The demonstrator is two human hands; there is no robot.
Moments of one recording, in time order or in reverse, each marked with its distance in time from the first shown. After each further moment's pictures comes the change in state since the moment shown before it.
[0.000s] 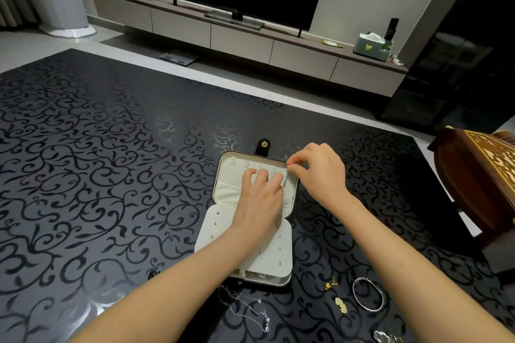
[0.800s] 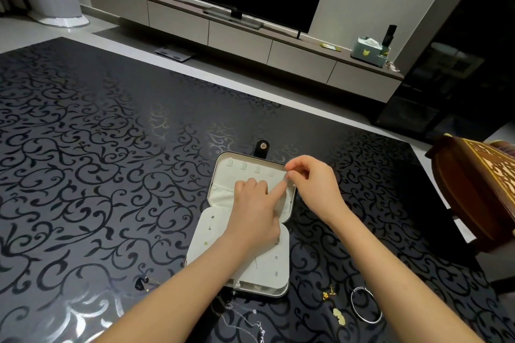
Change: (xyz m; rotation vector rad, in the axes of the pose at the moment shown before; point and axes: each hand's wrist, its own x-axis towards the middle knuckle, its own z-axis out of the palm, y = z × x) left_hand -0.008 0.004 0.010 -0.576 -0.067 -0.230; right_hand -0.012 0.000 0.011 0.506 -0.050 0.160
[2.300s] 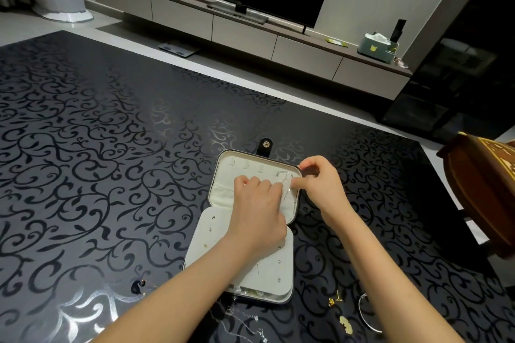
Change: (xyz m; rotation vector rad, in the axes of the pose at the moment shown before) left_hand 0.005 -0.004 0.003 0.049 0.037 -0.050; right_hand 0.014 0.018 0.014 0.333 -0.010 0.192
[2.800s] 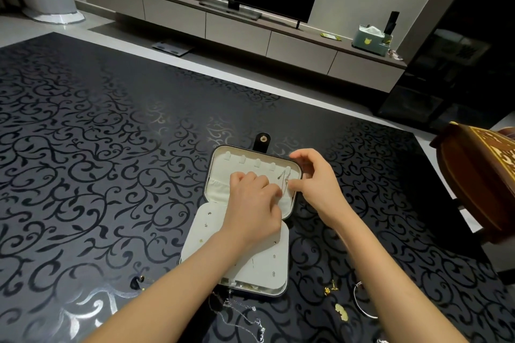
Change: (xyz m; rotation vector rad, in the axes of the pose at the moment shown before) left_hand 0.003 -0.003 -0.001 -0.106 0.035 0.044; right_hand -0.010 0.002 -0.005 0.027 -0.061 -0.137
